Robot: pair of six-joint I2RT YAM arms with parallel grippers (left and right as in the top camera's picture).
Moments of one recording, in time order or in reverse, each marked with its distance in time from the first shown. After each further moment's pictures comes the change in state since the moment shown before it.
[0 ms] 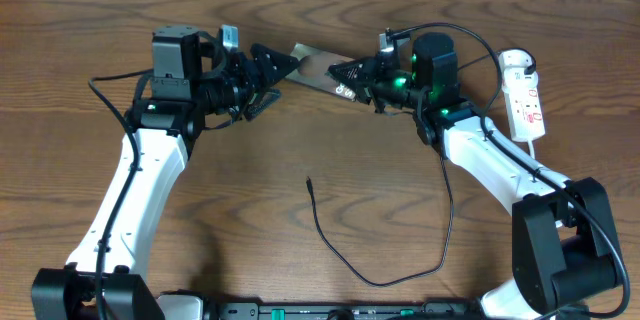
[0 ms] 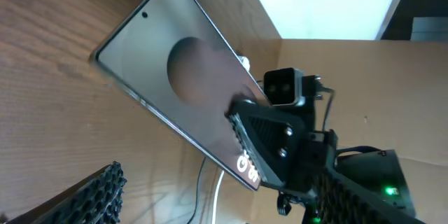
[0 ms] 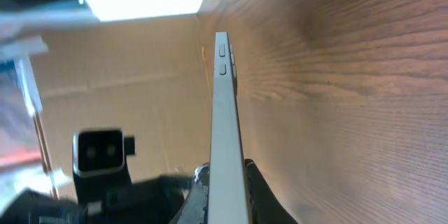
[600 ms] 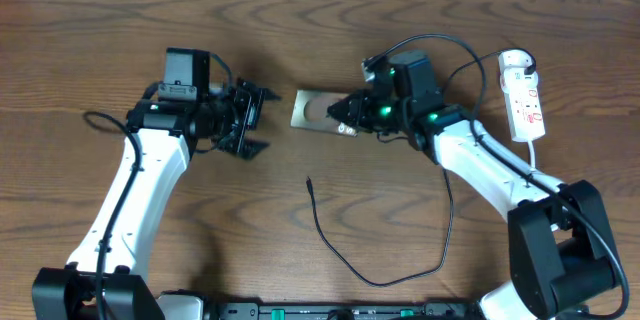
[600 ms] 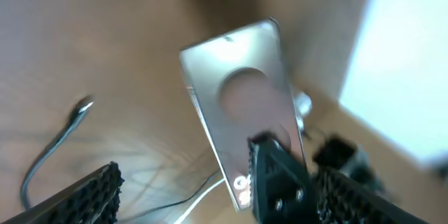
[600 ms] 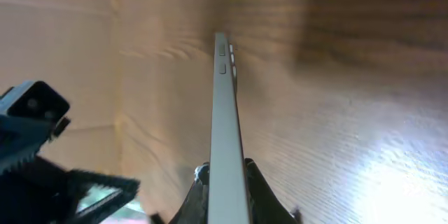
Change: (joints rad) left arm -0.011 0.000 0.000 -0.365 -0.201 -0.331; right arm 0.051 -0.008 0.000 -0.352 0.060 -0.545
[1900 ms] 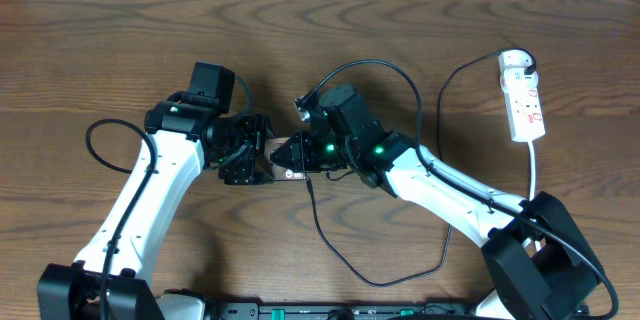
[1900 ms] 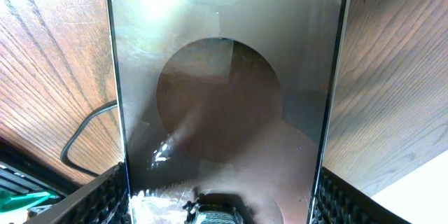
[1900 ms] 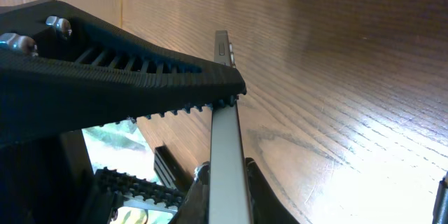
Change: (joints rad) left arm -0.094 0.000 -0.006 -0.293 -0.193 -0.436; right arm 0.323 0.000 0.001 0.000 0.041 0.050
